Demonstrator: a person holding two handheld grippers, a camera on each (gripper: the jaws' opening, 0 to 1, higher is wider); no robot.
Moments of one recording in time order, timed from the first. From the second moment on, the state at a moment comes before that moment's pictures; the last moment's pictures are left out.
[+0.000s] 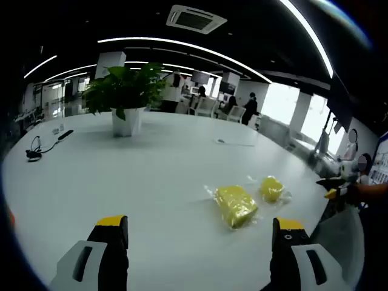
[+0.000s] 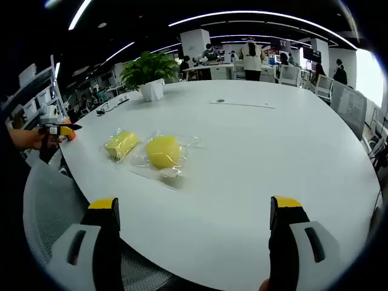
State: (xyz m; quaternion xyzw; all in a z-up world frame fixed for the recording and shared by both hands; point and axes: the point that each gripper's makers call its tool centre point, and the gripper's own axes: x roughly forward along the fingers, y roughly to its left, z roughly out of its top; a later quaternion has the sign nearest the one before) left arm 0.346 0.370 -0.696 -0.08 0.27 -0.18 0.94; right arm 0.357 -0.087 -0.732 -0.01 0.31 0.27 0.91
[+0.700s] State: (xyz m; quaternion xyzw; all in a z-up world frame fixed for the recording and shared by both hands) left arm 0.351 0.356 -0.696 -0.08 0.26 -0.19 0.94; right arm 0.344 -0.097 -0.742 0.00 0.31 0.26 0.91
